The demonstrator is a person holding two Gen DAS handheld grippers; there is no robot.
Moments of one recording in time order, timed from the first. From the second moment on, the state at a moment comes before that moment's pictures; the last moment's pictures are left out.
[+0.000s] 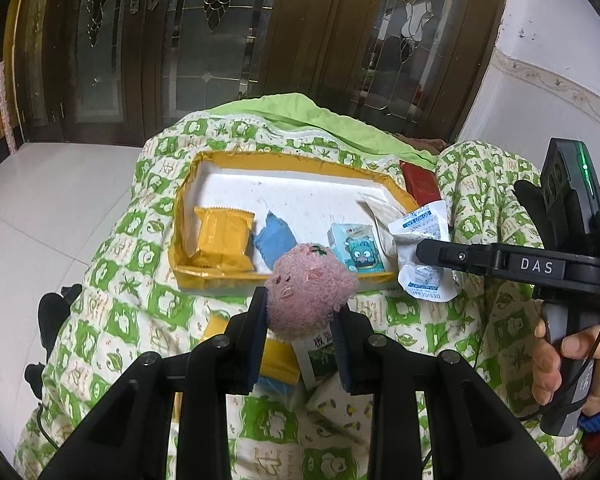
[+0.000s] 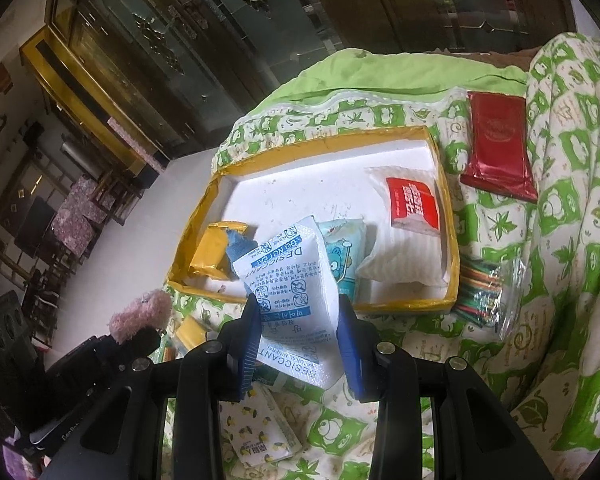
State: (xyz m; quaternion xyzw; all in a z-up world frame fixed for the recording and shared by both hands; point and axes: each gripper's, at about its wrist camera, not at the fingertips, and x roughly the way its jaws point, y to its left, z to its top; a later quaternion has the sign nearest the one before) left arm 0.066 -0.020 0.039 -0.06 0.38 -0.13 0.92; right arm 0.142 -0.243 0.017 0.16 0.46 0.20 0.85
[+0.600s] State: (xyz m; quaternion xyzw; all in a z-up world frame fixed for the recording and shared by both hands) left arm 0.117 -0.005 0.041 -0.05 0.38 -0.12 0.92; right arm 0.199 -0.259 0.039 0.18 0.44 0.16 0.87
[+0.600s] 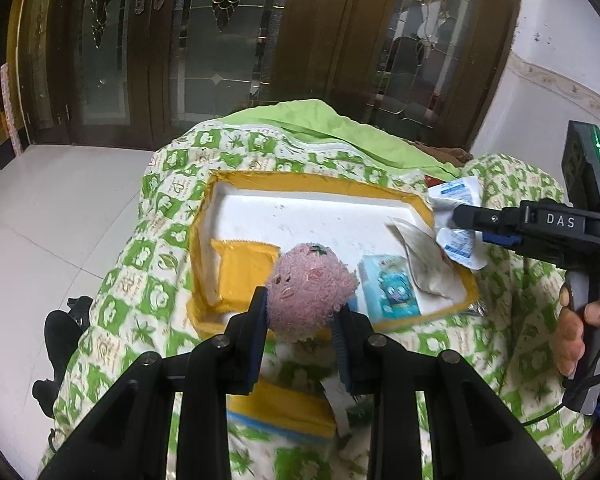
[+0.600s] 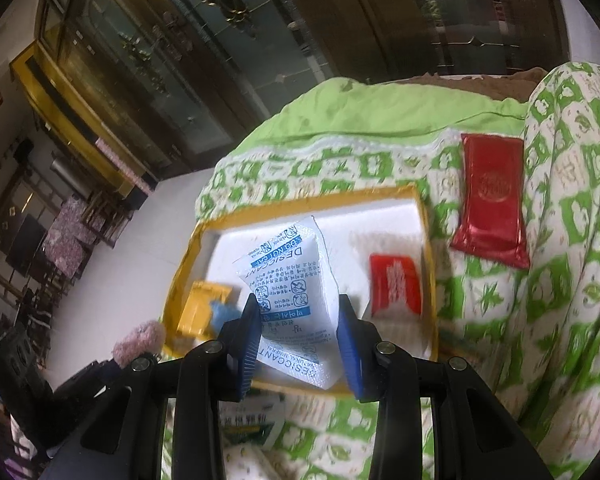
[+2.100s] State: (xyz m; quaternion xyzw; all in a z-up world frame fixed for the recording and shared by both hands) left arm 0.241 0.004 -0.004 -0.05 0.44 -0.09 0.89; right arm 0.253 -0.180 -0.026 0.13 0.48 0.20 0.85
